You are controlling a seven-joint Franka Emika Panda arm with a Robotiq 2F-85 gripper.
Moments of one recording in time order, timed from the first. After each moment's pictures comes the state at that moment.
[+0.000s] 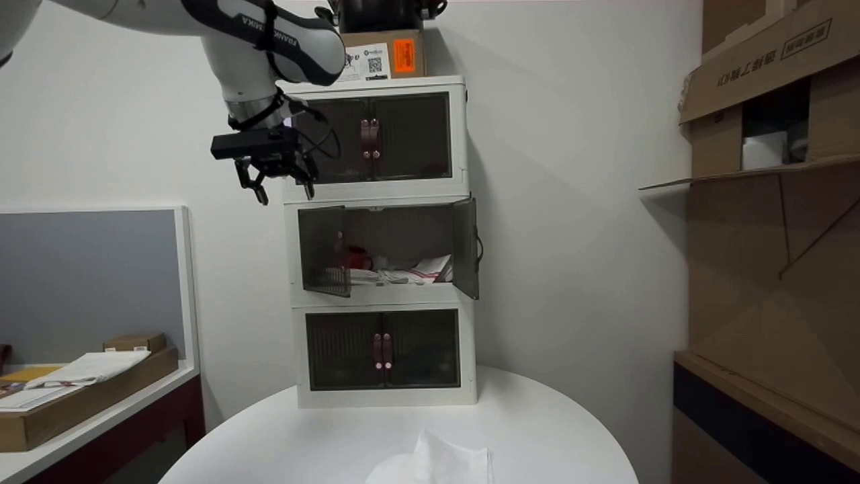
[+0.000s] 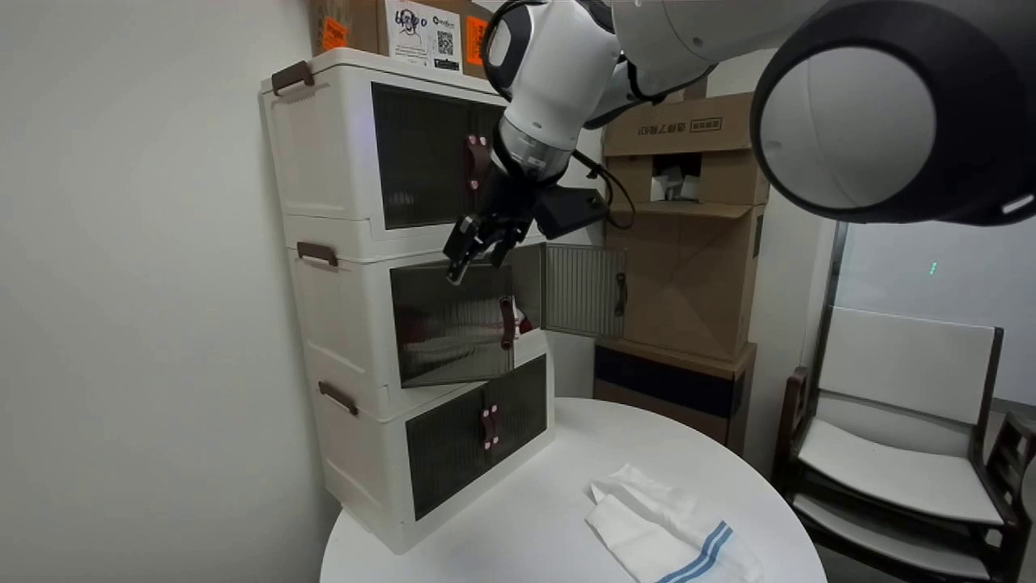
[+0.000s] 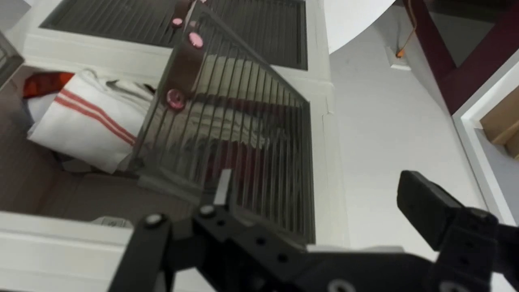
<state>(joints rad) 0.97 0.46 -1.08 -1.28 -2.51 4.21 2.54</state>
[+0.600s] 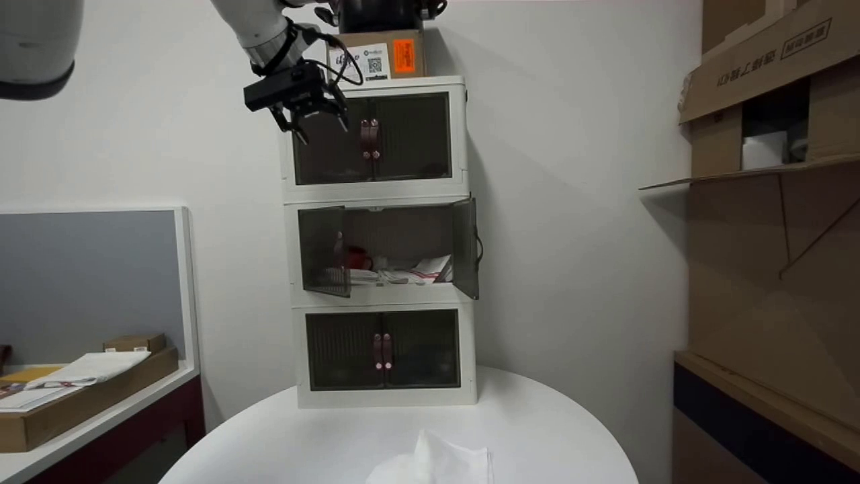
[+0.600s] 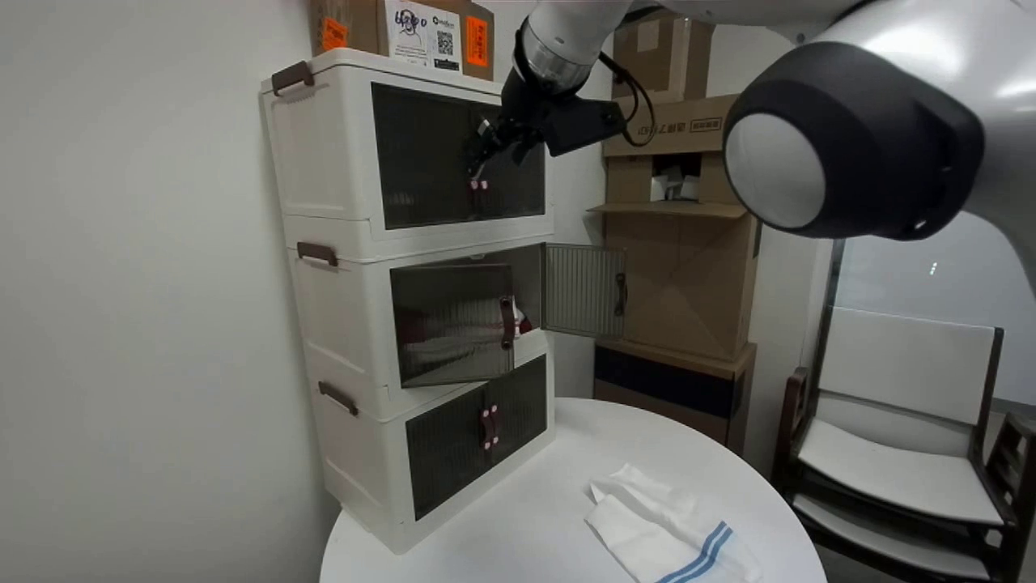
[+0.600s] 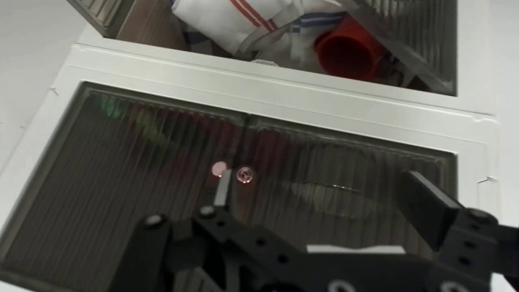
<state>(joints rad) 0.81 0.53 -1.16 -0.90 -2.51 4.21 2.67</state>
